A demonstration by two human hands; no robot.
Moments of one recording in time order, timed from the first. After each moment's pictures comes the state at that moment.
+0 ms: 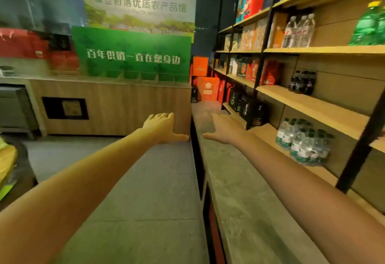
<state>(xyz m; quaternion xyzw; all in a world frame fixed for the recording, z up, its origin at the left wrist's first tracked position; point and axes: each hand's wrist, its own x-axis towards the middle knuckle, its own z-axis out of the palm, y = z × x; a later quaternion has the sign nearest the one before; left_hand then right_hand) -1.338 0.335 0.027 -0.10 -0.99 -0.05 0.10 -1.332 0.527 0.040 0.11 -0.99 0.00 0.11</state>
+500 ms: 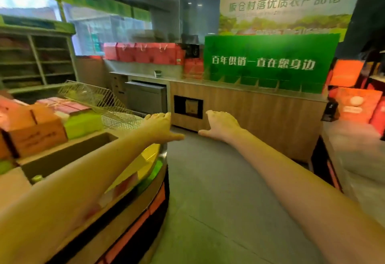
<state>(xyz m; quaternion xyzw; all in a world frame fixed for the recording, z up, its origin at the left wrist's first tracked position) -1.332 -0.111 0.026 0.21 -0.97 0.00 0.08 -1.434 0.046 0.034 0.41 -0.91 0.06 0.10</state>
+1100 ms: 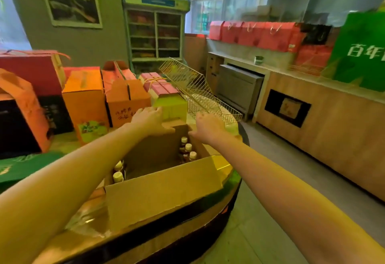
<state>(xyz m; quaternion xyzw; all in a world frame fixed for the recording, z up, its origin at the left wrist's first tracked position) -1.294 -0.417 -0.024 0.50 -0.87 0.01 0.05 -1.452 -0.349 -0.040 0.64 -0.76 0.04 0.08</state>
